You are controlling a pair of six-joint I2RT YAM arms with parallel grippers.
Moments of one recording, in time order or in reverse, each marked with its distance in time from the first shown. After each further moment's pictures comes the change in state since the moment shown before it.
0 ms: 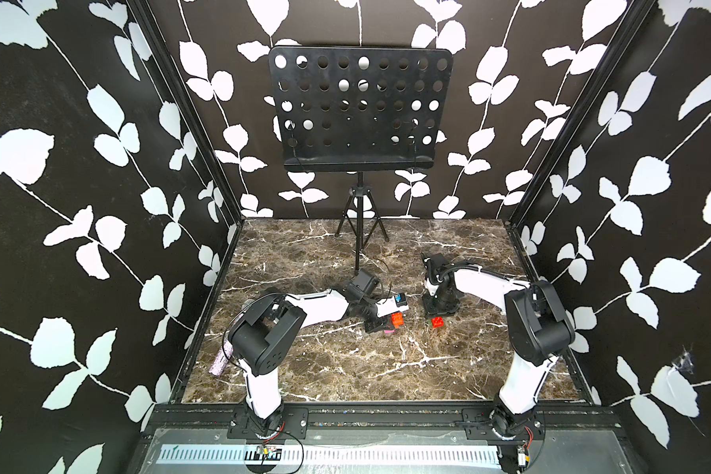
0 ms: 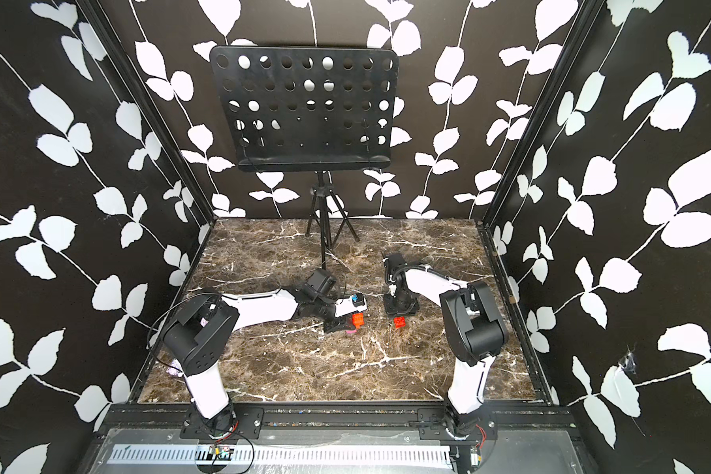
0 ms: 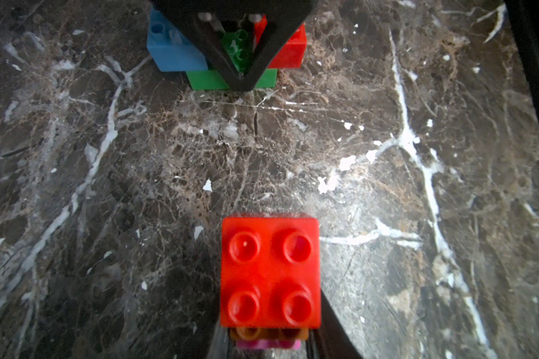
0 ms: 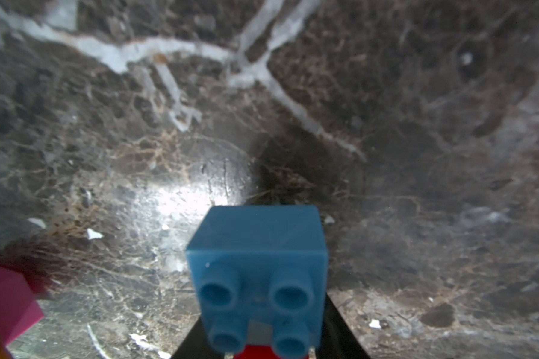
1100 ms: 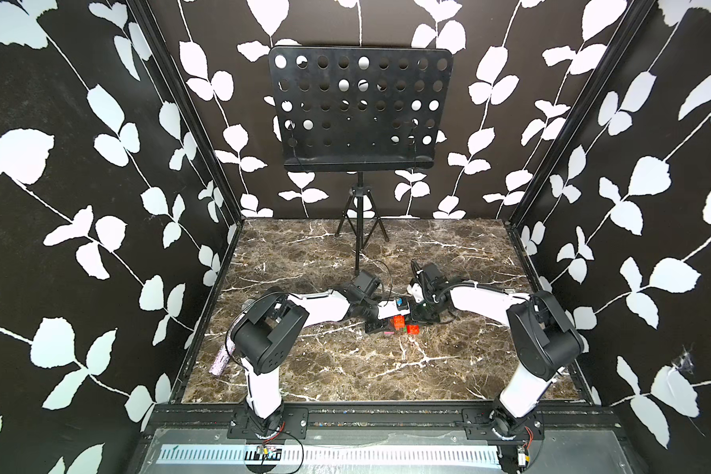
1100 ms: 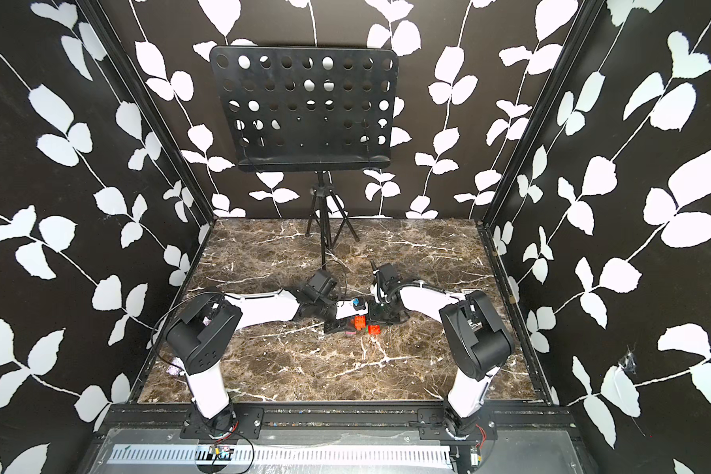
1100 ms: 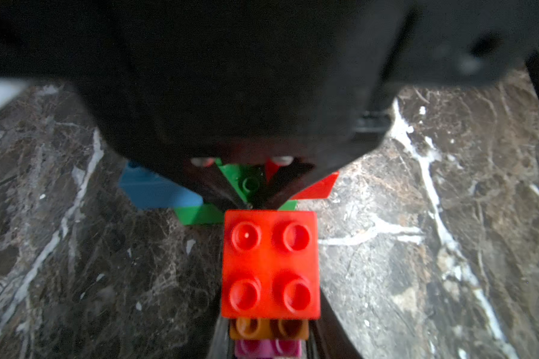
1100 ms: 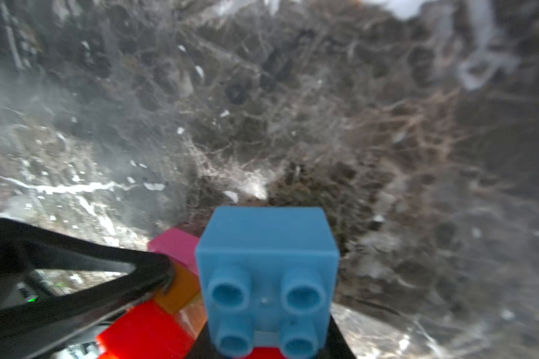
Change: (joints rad) left arm -0.006 0.017 0.000 0.017 0.020 0.074; right arm 0.111 -0.100 -0.189 0.323 -0.283 0.217
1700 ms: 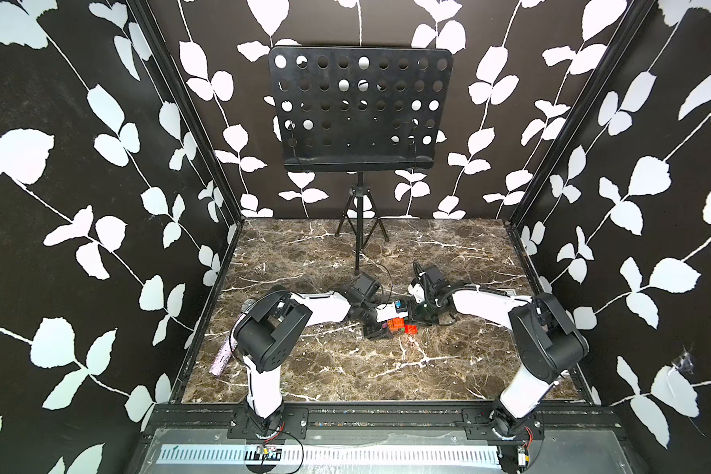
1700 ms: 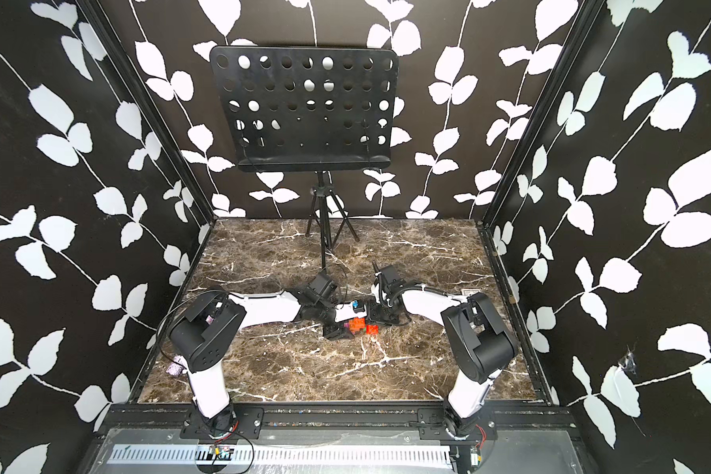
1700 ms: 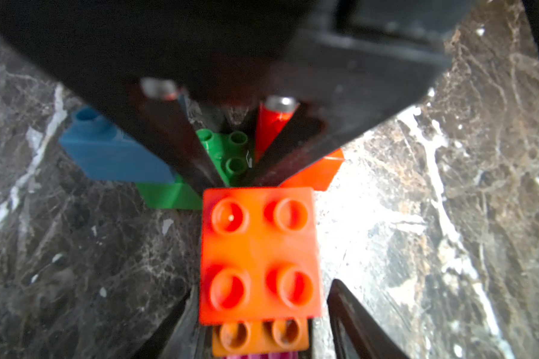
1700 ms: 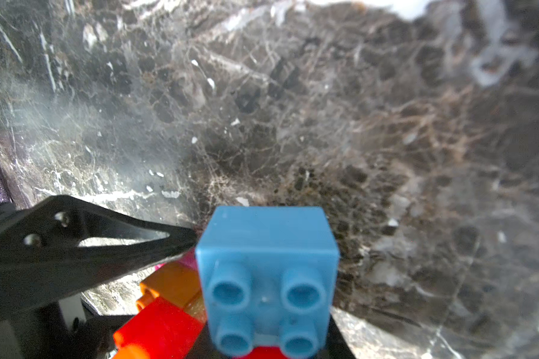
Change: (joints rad) left arm -0.002 0.018 -0.013 -0.022 -0.010 -0.060; right arm 0.002 -0.019 -0.043 0.076 -0.036 0.050
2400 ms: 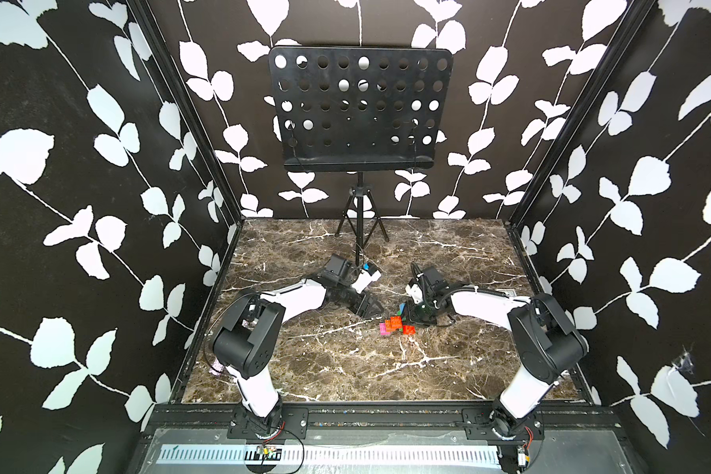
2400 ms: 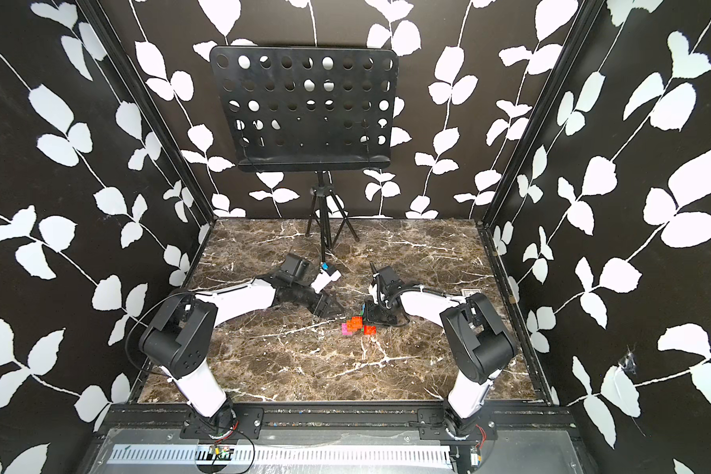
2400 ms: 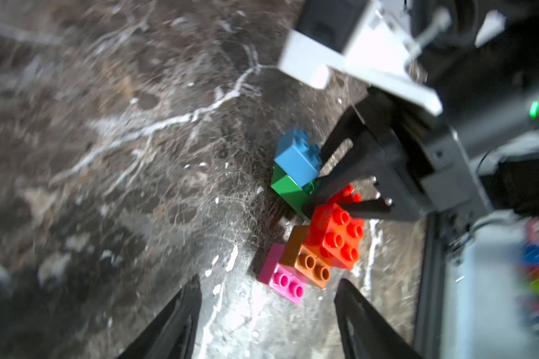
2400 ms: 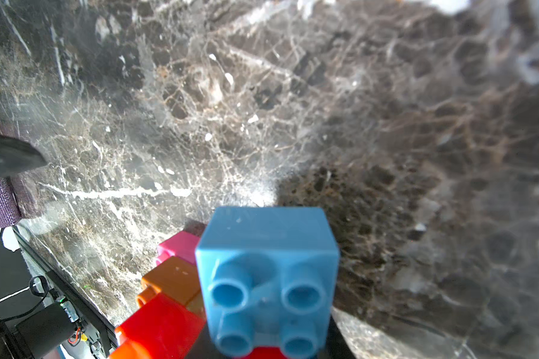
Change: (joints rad) left arm 0.228 -0.117 0.001 -0.043 0.183 -0.690; right arm 0.019 -0.001 -0.003 0.016 0.000 0.001
